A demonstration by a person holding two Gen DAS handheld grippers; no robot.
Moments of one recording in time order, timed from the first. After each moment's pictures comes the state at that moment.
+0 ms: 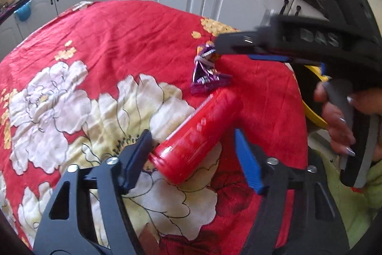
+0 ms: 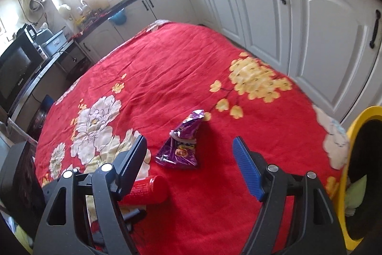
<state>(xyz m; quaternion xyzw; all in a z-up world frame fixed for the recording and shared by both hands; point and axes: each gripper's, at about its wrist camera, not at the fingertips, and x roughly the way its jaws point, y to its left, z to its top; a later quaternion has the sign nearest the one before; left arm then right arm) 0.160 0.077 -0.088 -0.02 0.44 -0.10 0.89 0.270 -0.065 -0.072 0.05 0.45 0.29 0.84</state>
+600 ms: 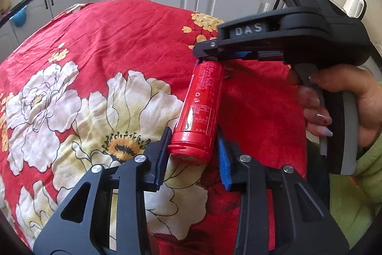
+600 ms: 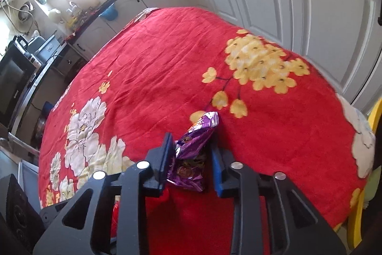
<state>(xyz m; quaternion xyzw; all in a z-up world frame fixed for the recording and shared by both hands) 0.157 0.064 -0.092 0.00 0.44 -0.11 0.89 0.291 -0.073 -0.096 0.08 0.48 0.28 0.83</state>
